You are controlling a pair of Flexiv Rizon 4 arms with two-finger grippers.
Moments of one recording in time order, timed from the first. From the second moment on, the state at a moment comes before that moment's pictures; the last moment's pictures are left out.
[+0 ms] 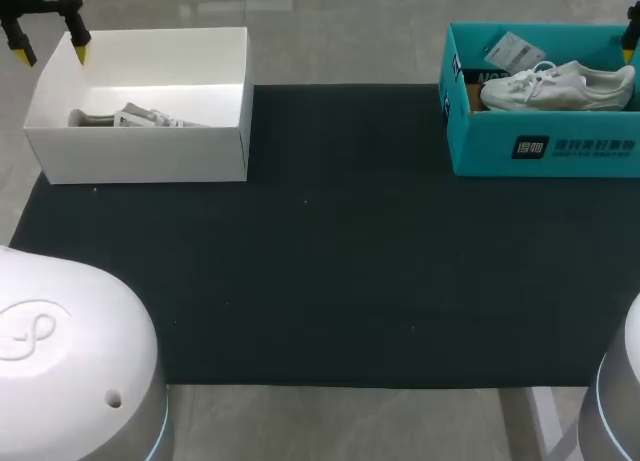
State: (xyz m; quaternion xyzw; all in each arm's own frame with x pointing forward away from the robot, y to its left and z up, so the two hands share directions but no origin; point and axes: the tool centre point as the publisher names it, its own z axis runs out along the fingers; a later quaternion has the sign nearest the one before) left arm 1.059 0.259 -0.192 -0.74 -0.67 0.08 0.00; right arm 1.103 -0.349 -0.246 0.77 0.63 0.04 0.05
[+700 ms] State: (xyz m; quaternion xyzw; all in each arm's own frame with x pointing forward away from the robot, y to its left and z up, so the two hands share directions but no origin) left arm 1.059 0.258 -0.192 -0.74 -0.67 0.08 0.00; right arm 1.156 -0.364 -0.289 0.79 0.61 0.01 0.06
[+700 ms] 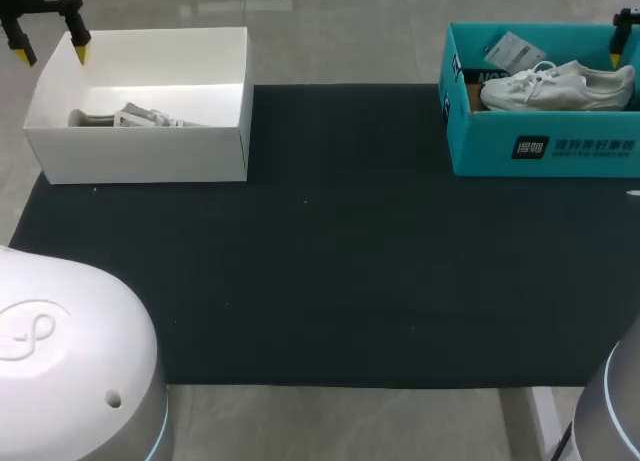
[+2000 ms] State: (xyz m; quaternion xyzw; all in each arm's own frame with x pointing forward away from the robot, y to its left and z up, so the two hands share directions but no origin) left arm 1.059 0.259 -0.192 -0.74 -0.67 0.08 0.00; right arm 1.189 -0.361 -0.345 0.82 0.57 0.01 0.07
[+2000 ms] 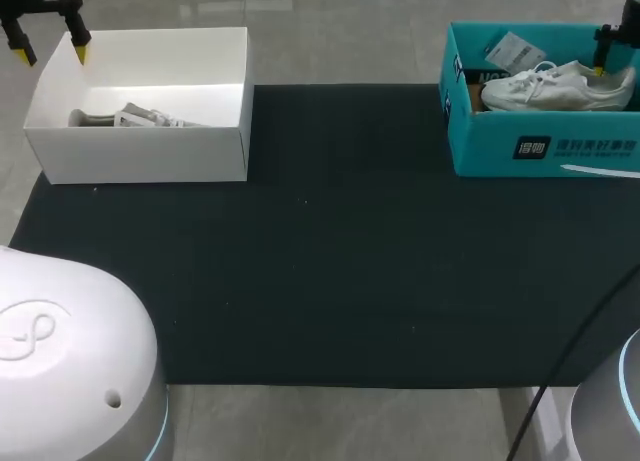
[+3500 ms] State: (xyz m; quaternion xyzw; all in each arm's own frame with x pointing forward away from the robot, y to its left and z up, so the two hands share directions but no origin) left arm 1.059 0.259 -0.192 -0.74 -0.67 0.08 0.00; right arm 1.177 -0.369 -0.377 0.83 0.56 -0.01 0.06
